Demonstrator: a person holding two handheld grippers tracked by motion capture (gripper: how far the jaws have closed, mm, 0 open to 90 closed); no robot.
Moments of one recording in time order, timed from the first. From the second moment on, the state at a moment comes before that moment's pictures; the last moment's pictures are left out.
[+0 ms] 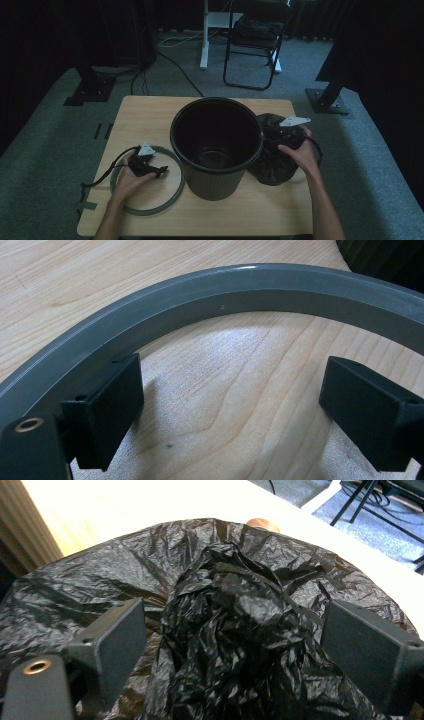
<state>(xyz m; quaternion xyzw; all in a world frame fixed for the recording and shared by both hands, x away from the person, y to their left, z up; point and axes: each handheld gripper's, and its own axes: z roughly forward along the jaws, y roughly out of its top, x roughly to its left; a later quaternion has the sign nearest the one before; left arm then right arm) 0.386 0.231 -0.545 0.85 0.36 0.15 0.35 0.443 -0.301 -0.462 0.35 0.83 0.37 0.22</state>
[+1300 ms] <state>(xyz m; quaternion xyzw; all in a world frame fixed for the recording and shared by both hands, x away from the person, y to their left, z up) 0.386 0.231 -0.545 0.85 0.36 0.15 0.35 0.465 -0.276 -0.497 0.35 0.87 0.28 0.20</state>
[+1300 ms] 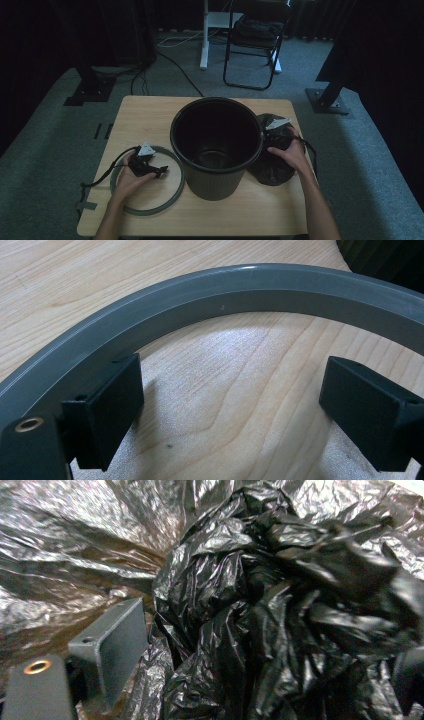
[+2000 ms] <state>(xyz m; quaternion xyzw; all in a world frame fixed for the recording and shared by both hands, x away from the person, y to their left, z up) 0.386 0.231 -0.545 0.85 0.36 0.15 0.35 0.471 -0.272 -0.510 0.36 0.89 0.22 0.16</state>
